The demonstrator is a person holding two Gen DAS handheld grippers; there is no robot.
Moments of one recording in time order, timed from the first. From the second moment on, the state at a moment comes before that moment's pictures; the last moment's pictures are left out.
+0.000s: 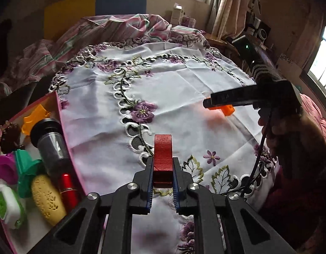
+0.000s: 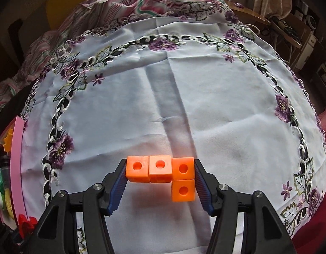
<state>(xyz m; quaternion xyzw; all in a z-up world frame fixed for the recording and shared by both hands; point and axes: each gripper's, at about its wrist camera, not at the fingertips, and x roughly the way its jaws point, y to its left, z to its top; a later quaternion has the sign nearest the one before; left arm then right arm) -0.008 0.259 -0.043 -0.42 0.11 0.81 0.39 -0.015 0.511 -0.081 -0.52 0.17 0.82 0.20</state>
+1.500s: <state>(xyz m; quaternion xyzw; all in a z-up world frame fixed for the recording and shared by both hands) -0.030 0.039 -0.052 -0.46 -0.02 0.87 0.19 -0.033 0.460 -0.095 -0.56 0.05 0.81 0.15</state>
